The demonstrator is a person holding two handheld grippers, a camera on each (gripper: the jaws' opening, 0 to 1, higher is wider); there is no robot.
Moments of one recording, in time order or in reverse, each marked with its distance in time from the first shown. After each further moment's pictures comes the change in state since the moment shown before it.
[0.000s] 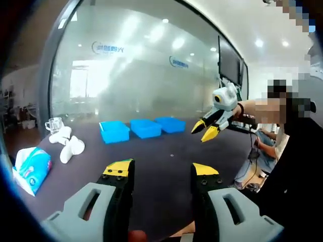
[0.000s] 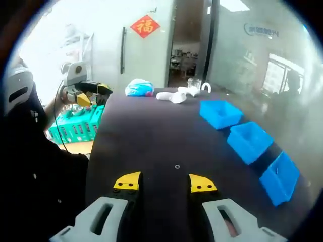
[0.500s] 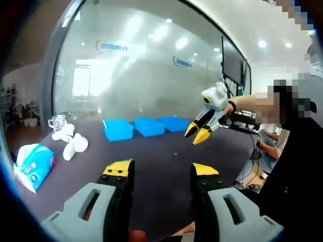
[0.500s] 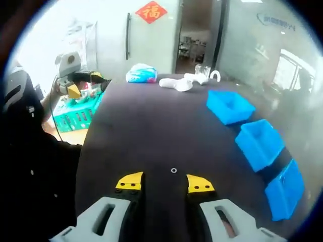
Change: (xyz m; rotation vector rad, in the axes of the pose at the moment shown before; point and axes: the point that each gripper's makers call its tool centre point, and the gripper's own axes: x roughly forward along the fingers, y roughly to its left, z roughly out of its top) left arm -0.004 0.009 -0.004 -0.013 0.005 0.027; right arm 0.041 -0.011 0.000 -0.050 0.136 0.077
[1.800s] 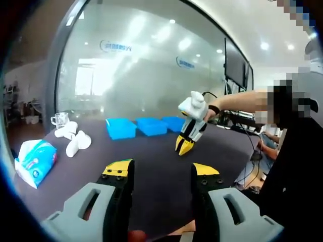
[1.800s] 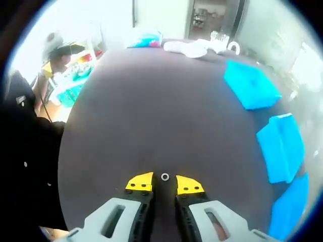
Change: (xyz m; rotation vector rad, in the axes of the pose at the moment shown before) left arm -0.007 0.005 -0.003 -0.016 -0.008 0.015; right arm 0.057 -0.003 -0.020 -0.036 0.262 0.089
